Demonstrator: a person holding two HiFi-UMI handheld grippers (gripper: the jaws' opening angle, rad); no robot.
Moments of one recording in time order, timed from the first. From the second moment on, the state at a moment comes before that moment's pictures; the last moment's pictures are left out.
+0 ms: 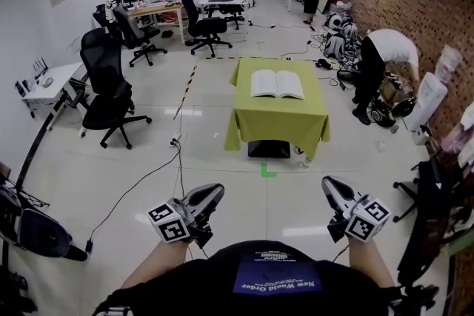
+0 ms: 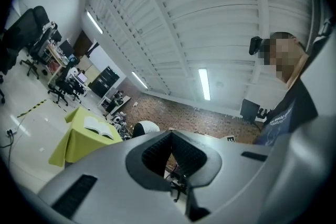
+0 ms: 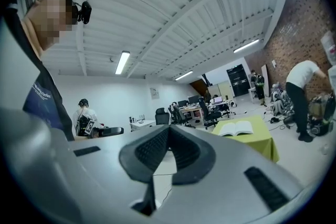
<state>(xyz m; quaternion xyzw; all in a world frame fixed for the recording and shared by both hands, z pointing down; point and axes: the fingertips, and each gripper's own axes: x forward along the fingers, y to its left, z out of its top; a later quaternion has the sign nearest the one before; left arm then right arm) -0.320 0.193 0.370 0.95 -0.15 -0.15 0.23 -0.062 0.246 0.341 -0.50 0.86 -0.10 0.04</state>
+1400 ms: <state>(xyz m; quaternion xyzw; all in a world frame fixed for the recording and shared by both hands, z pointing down) -0.129 -0.150 0.351 0.95 -0.15 -0.16 0.22 0.109 -0.113 0.329 -0.45 0.89 -0.09 0.05</state>
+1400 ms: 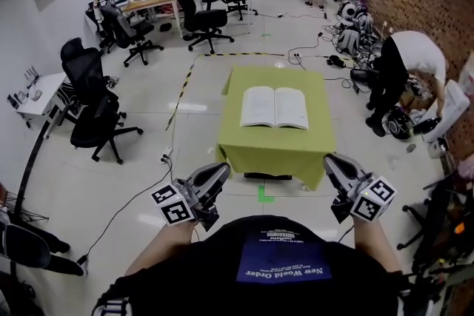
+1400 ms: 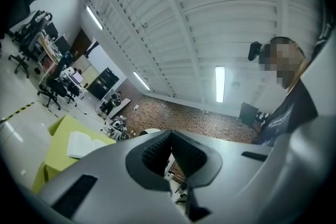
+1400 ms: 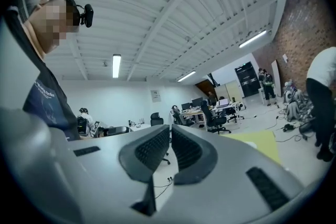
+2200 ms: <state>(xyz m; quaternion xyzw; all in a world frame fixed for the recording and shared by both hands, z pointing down) -0.114 -0.328 0.371 0.95 -0.14 -0.13 0.24 0.122 -0.283 0.341 -0.47 0.88 -0.10 0.05</state>
